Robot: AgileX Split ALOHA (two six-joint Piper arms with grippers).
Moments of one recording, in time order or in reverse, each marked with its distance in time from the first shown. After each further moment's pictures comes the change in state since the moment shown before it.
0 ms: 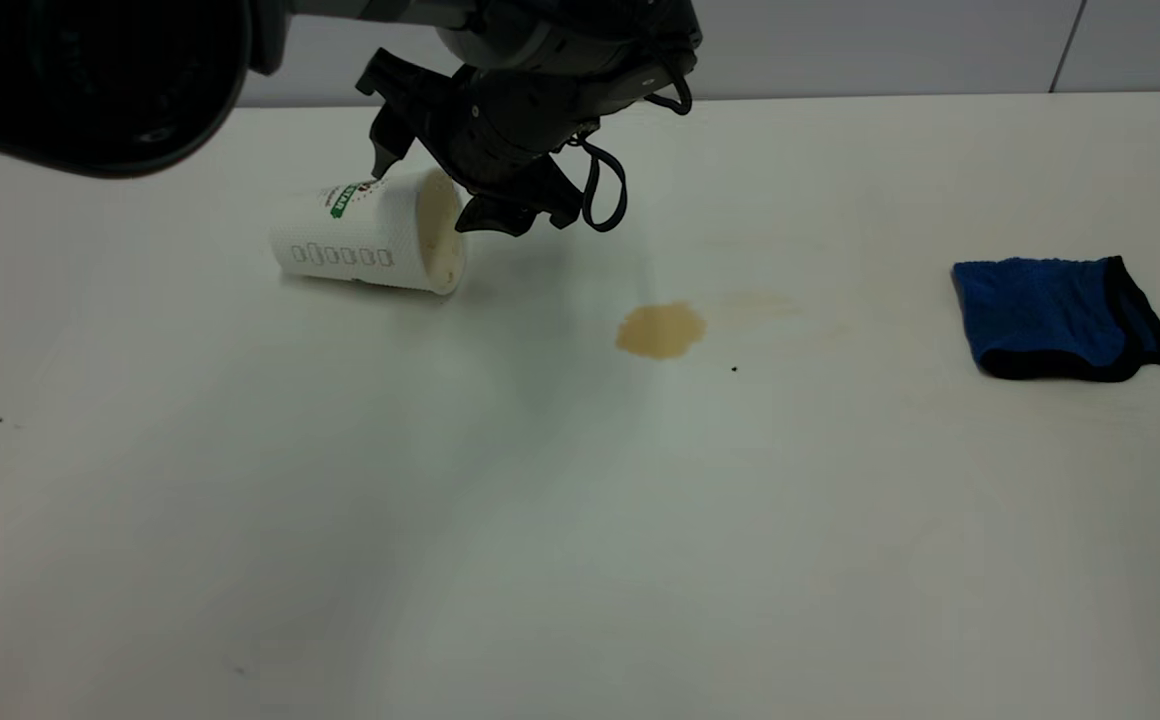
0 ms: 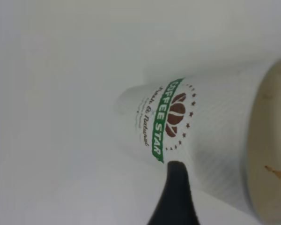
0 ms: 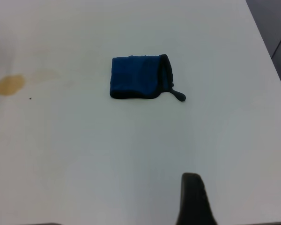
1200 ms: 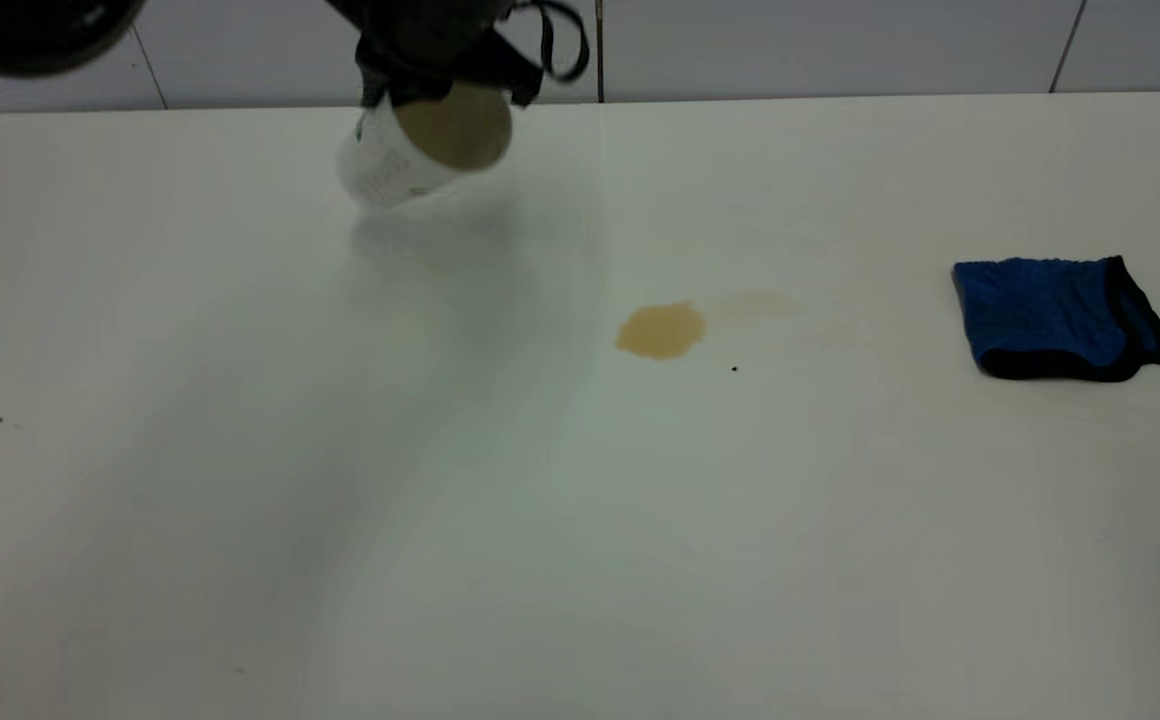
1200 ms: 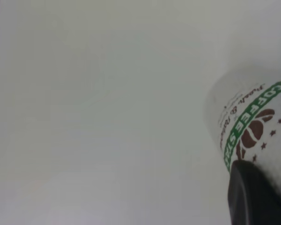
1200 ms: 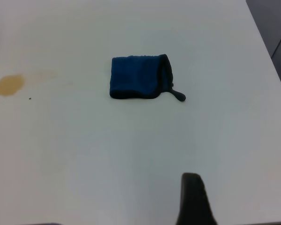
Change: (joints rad) left arm 0.085 -0.104 -0.142 -0.136 0.058 0.090; right arm 0.000 0.000 0.000 -0.001 0.000 0.000
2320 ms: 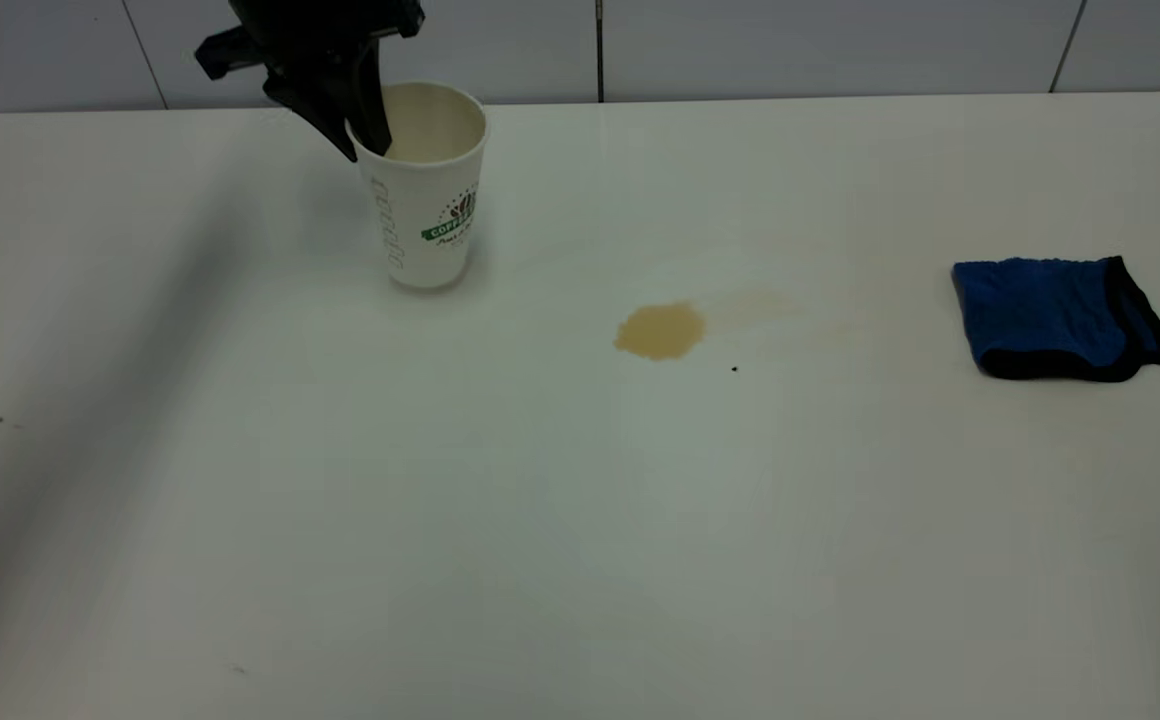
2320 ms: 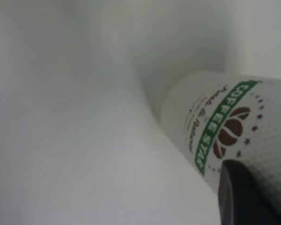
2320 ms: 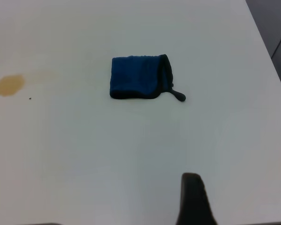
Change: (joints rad) left arm 0.396 0.059 -0.092 -1.022 0.001 0.769; right arm 0.000 0.000 0.000 0.000 0.000 0.000
